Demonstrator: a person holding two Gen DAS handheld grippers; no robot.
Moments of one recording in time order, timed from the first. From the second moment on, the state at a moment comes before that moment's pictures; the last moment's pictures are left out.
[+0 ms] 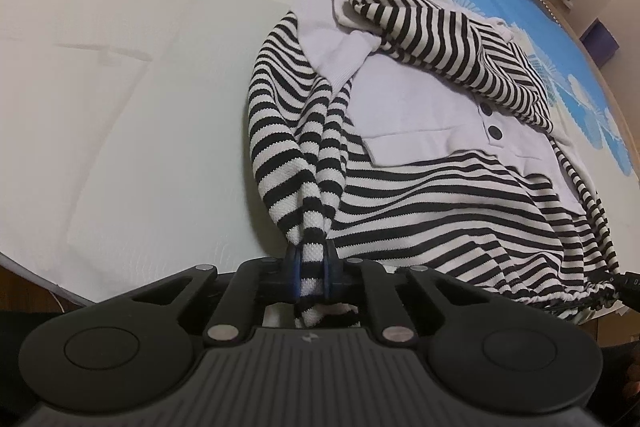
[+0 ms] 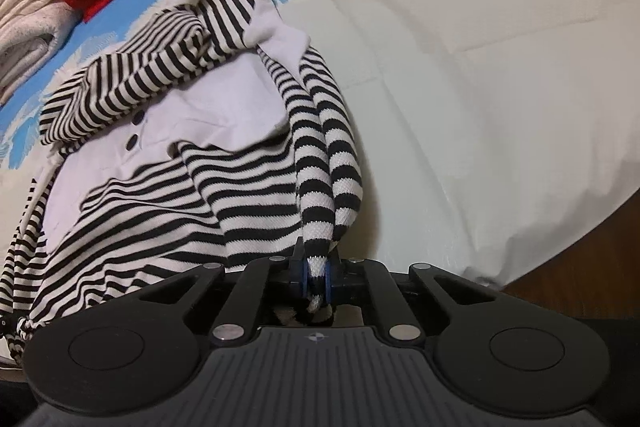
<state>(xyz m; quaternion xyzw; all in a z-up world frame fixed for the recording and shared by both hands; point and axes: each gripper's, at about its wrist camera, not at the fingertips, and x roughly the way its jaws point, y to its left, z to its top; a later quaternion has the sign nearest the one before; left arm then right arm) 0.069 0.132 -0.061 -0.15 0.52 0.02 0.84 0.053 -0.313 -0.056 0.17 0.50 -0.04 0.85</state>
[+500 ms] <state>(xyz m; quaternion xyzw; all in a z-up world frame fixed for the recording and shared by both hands) 0.052 0.128 -0.024 -0.11 0.47 -0.01 0.88 0.039 -0.313 -0.025 0.18 0.45 -0.01 0.88</state>
